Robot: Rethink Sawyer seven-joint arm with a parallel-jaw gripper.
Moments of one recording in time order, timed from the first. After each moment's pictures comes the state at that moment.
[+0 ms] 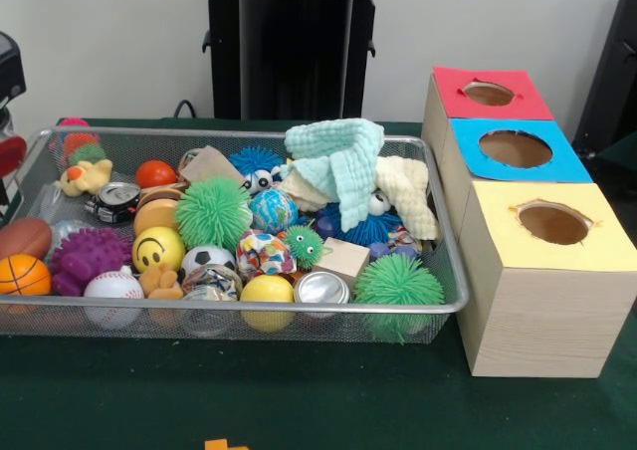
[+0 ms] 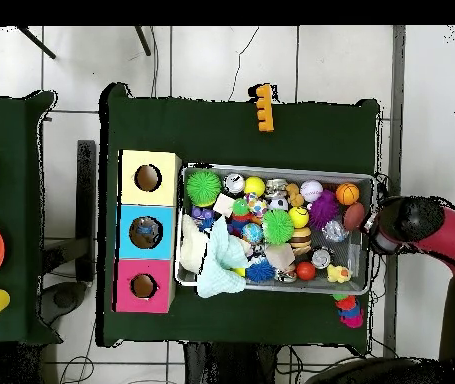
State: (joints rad) arm -0.74 -0.37 0.04 1.18 -0.37 0.91 1.87
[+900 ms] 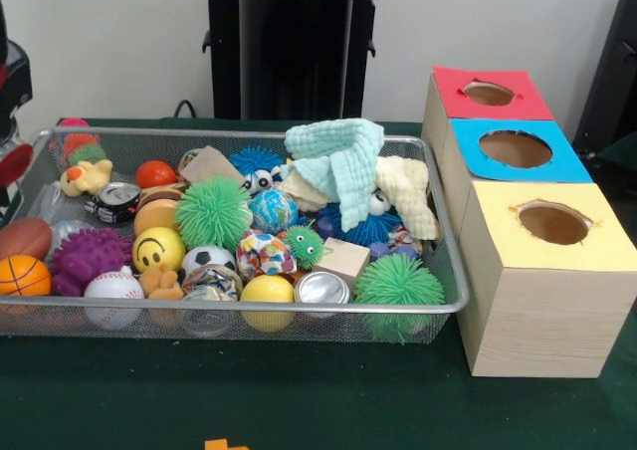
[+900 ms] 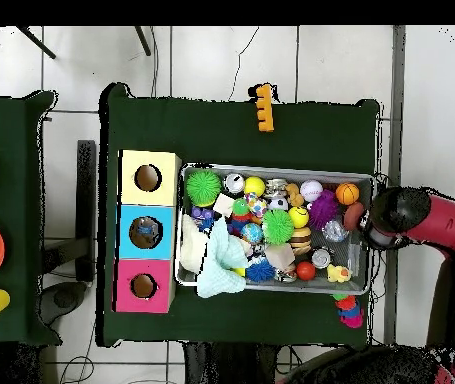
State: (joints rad) arm -0.69 -0.34 0.03 1.11 -0.46 0.98 1.87
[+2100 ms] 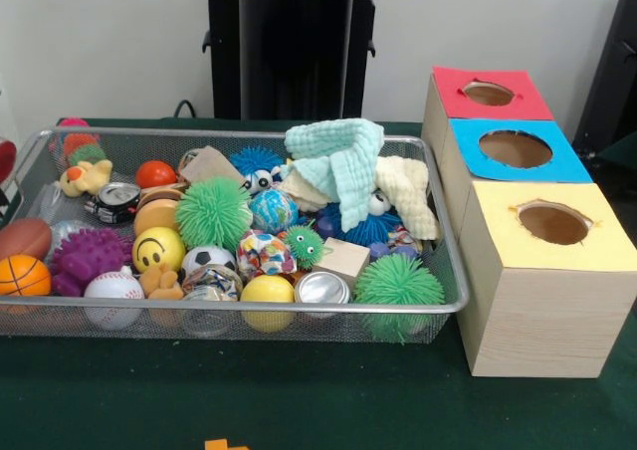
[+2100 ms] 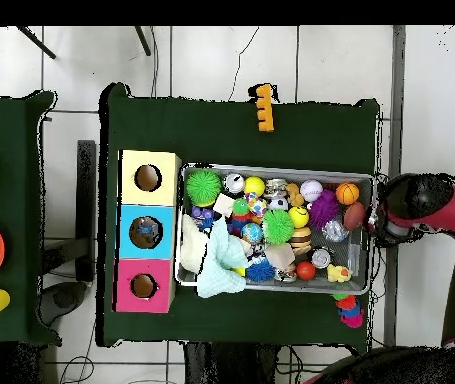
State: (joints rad) arm -0.80 -0.29 0.21 0.98 -0.50 1.24 1.66
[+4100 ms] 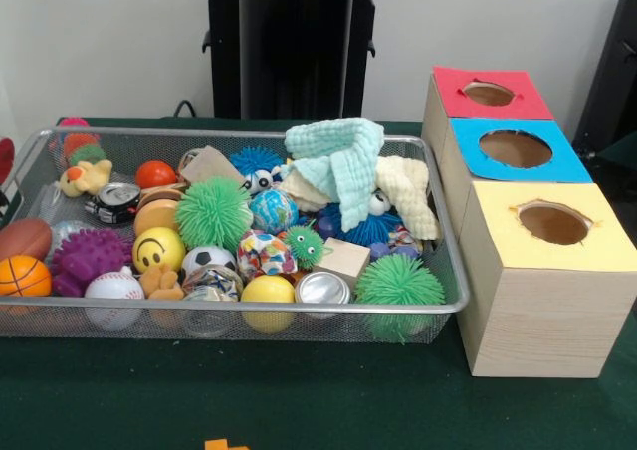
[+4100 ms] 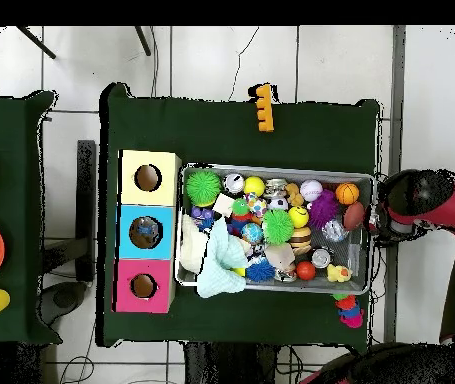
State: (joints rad) arm -0.78 -0.28 0.20 0.95 -0.52 1.26 1.55
